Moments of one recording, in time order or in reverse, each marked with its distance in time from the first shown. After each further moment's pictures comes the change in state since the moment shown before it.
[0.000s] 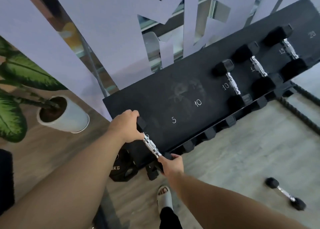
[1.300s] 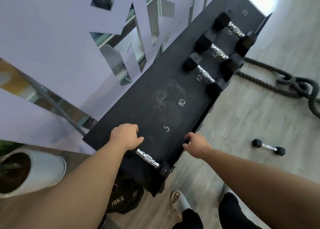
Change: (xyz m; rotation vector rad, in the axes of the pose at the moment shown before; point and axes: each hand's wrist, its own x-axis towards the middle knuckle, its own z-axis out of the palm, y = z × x) left_hand 0.119 -0.013 -0.015 0.270 -0.215 0.288; right_hand 0.038 -0.098 -0.043 -0.828 0.247 -0.213
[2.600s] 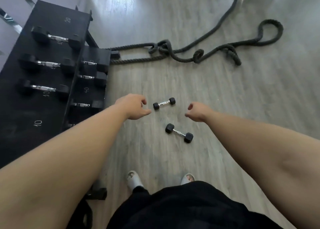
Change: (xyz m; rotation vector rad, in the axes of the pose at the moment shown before) left_hand -0.233 0.663 0.059 0.277 -0.022 0.704; right_hand -0.271 0.629 -0.162 0.331 0.260 0.380
